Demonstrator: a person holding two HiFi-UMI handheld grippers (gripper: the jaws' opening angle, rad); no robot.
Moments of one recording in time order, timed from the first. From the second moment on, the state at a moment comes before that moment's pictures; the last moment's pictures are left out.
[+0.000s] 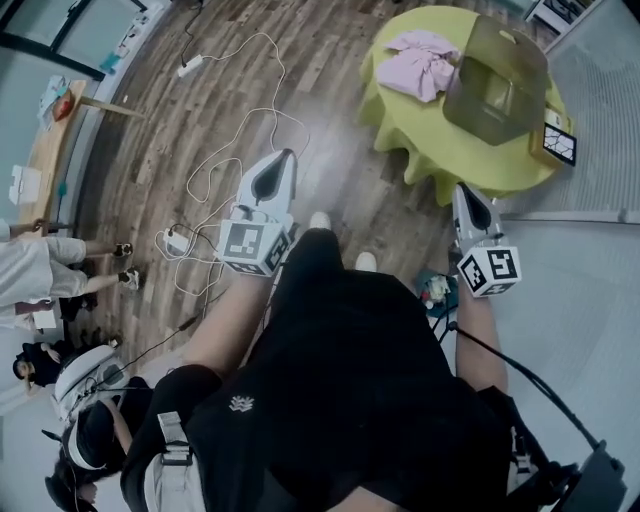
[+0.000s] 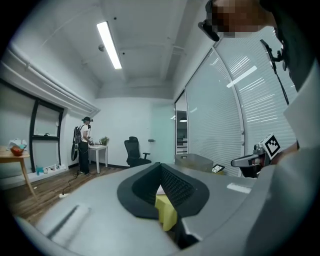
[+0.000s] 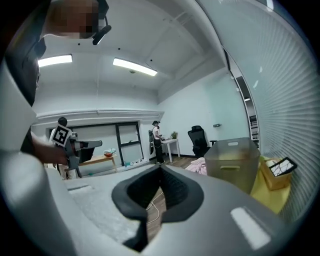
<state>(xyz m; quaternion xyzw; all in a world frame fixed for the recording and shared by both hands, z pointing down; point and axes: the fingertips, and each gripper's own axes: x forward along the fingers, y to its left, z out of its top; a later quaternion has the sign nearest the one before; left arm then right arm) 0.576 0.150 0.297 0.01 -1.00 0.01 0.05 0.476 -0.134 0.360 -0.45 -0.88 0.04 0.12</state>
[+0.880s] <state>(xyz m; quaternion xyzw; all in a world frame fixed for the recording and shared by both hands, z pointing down) 0.284 0.312 0.302 0.16 -0.98 0.03 0.05 0.267 0.031 0.343 -0.33 -0.94 0.03 0.13</state>
